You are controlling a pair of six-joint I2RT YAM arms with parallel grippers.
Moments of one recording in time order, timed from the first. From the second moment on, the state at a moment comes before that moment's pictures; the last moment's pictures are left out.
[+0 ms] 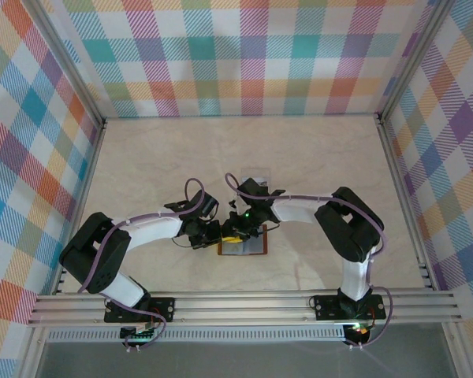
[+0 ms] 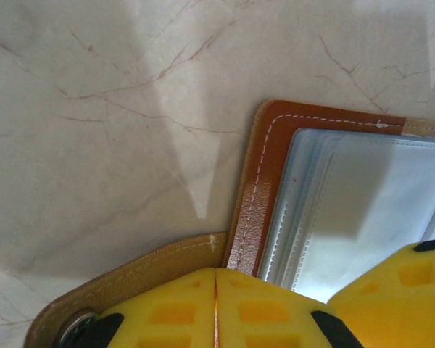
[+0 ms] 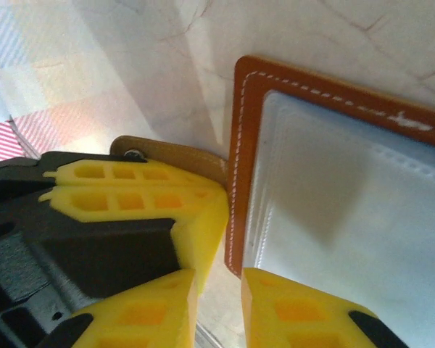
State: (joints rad) left arm -0.66 1.54 0.75 -0.44 0.25 -0.86; right arm 0.81 1.88 1.07 -0.30 -0.67 0.83
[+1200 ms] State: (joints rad) left arm -0.66 1.54 0.75 -0.43 0.25 -0.86; right arm 0.86 1.81 1.17 -0.80 -0.17 0.72
